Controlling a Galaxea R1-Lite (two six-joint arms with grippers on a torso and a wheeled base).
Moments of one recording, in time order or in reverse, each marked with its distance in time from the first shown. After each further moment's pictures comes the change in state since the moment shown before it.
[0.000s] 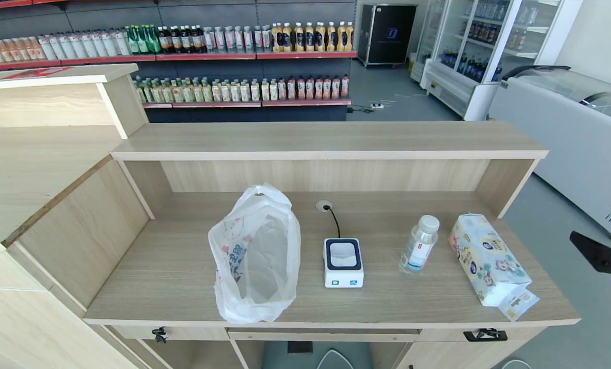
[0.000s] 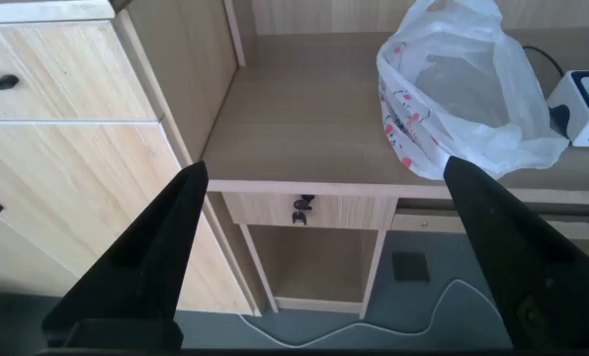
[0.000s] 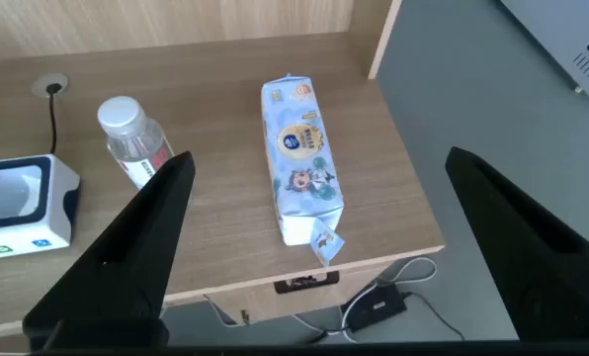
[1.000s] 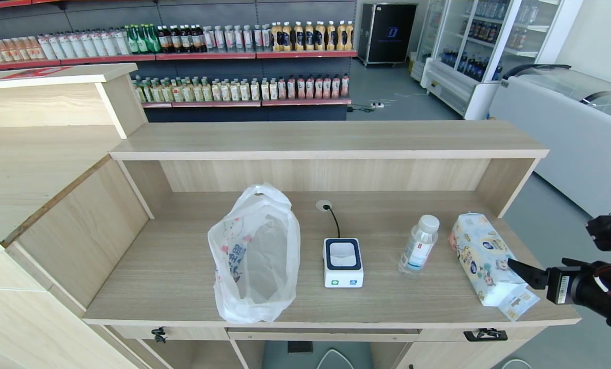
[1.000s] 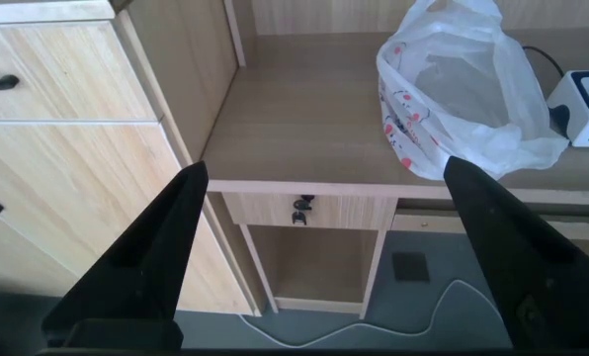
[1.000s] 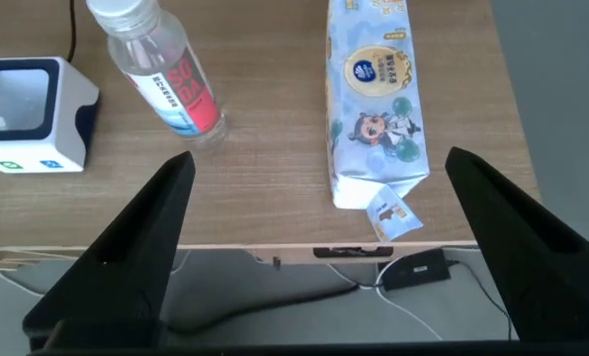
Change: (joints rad) left arm 0.001 0.000 0.000 0.000 0.000 0.000; right arm -0.031 0.425 0.074 -0.307 0.215 -0.023
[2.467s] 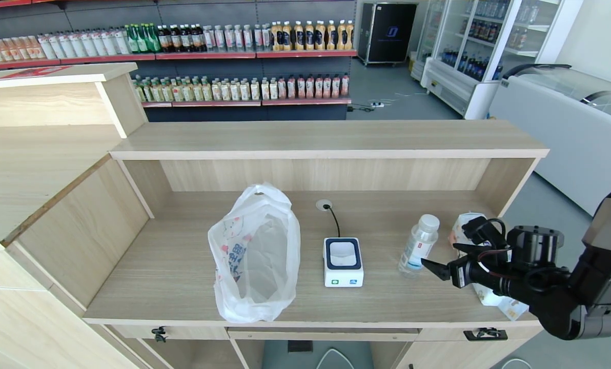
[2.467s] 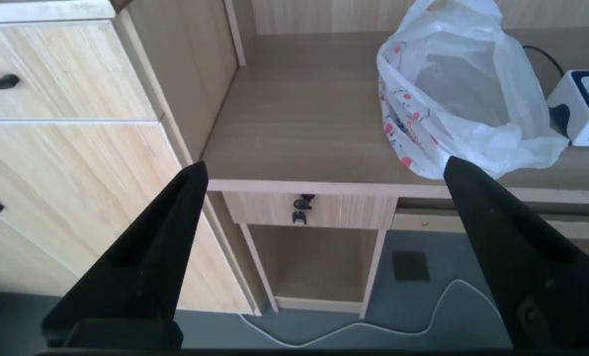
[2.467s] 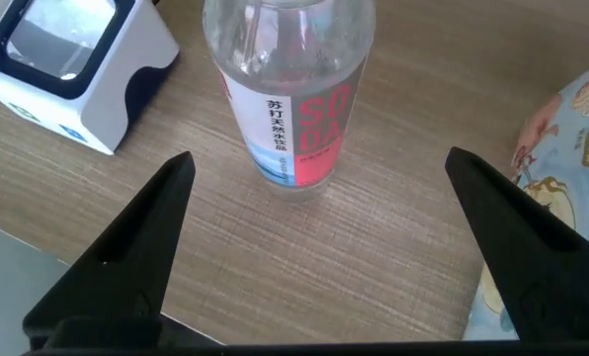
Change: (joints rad) left arm 0.000 0.000 0.000 0.000 0.000 0.000; right arm 0.168 0.640 -0.329 -0.264 0.215 -0.164
